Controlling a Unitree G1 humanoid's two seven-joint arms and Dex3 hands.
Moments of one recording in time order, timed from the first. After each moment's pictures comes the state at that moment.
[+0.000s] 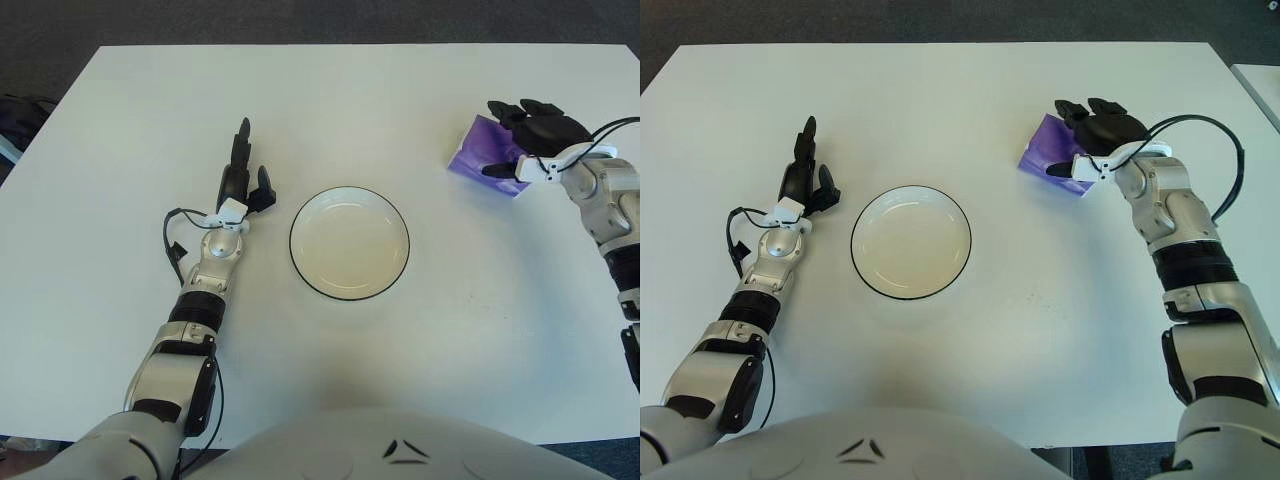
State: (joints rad) left arm -0.39 0.19 0.00 0.67 0.16 -0.56 0.14; right arm -0.63 -0.78 0.24 0.44 -0.73 -0.15 0.20
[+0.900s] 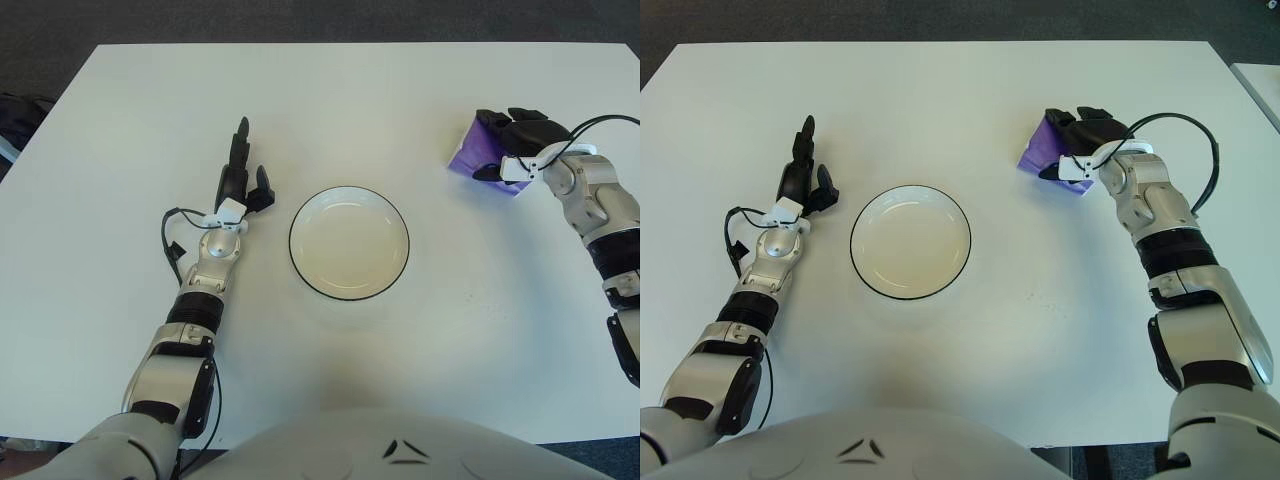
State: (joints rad) left arm -0.38 0.20 0.00 0.65 0.17 -0.55 0.14; right arm -0.70 -0.75 0.33 0.54 -0.77 -0.11 0.22
